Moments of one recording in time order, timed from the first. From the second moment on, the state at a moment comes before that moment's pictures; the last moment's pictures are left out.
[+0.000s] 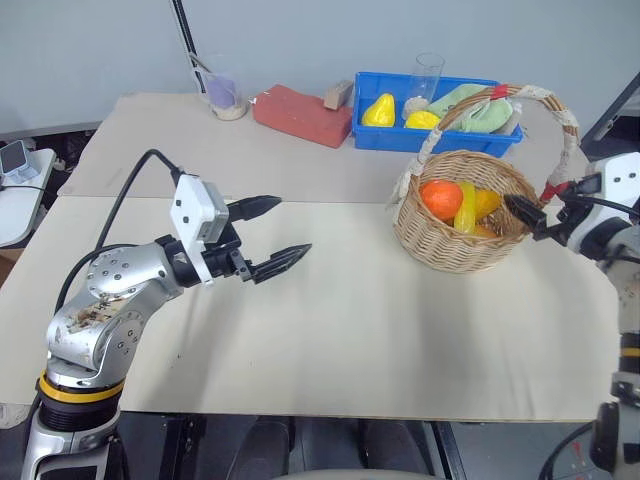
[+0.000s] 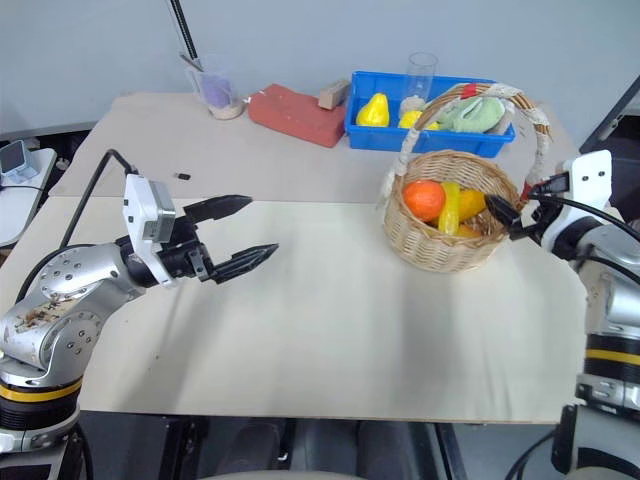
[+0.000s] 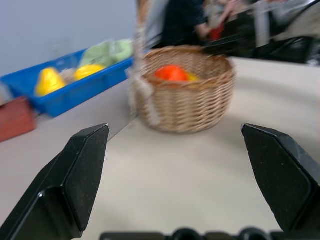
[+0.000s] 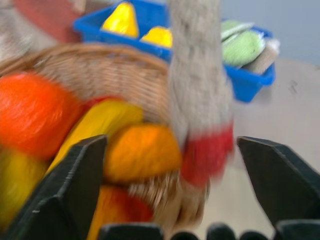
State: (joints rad) left arm -0.27 0.70 0.13 -0.46 -0.59 0.55 -0.74; right arm -0.39 -0.87 -0.36 0.14 0.38 0.50 0.72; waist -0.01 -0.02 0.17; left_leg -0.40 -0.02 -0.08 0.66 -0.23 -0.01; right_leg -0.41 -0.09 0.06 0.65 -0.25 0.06
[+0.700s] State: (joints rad) left arm 0.13 0.89 0.41 -0.42 -0.47 0.54 -0.83; right arm -0.17 -1.10 -0.30 -0.09 0.44 0.53 1.15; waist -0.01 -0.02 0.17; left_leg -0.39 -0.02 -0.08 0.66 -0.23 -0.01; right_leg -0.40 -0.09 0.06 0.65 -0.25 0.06
